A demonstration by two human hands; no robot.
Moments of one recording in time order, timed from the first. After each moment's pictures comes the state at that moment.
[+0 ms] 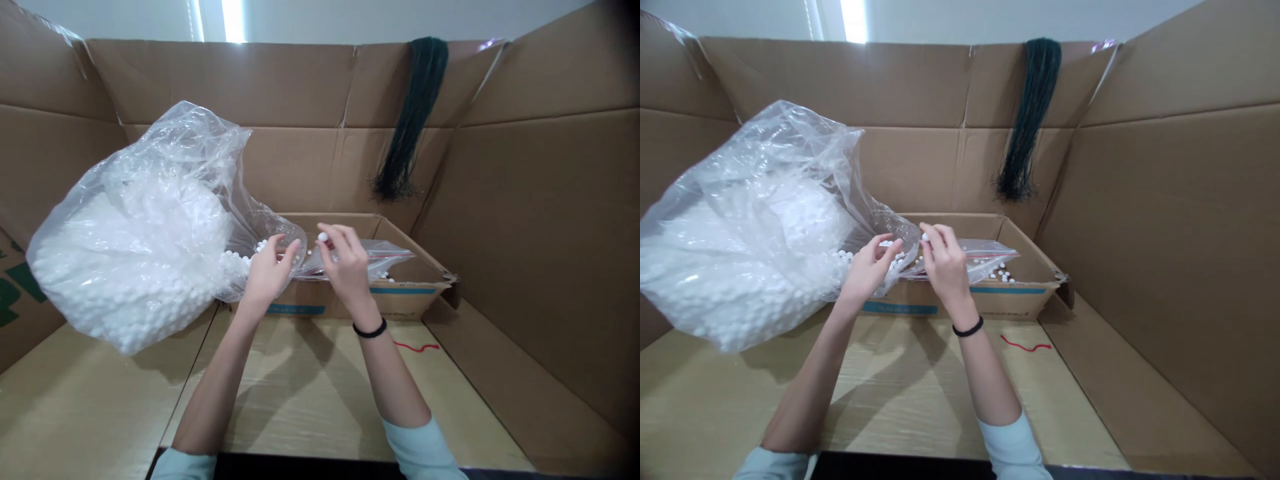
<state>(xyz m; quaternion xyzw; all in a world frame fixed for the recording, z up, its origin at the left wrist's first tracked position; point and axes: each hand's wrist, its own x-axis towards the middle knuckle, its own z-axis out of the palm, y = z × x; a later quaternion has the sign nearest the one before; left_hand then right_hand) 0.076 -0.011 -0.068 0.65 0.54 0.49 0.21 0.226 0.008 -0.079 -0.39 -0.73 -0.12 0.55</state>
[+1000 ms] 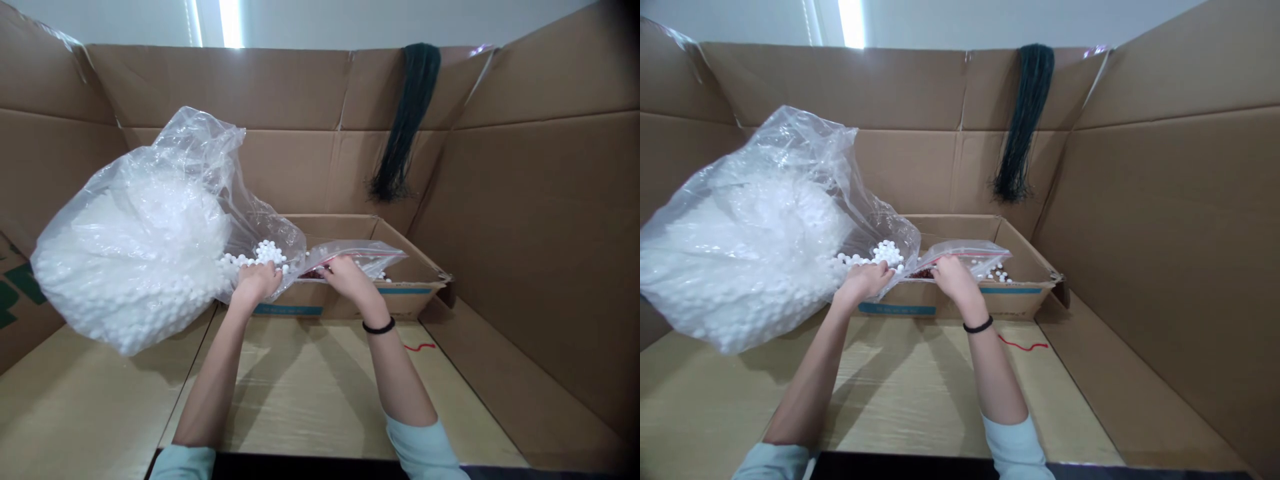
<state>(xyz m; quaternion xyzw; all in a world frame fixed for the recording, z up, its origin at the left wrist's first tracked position) 0.060 0.013 -0.083 0.75 0.66 0.04 0.03 0.251 0.022 -0.085 -0.57 -0.80 -0.06 0.17</state>
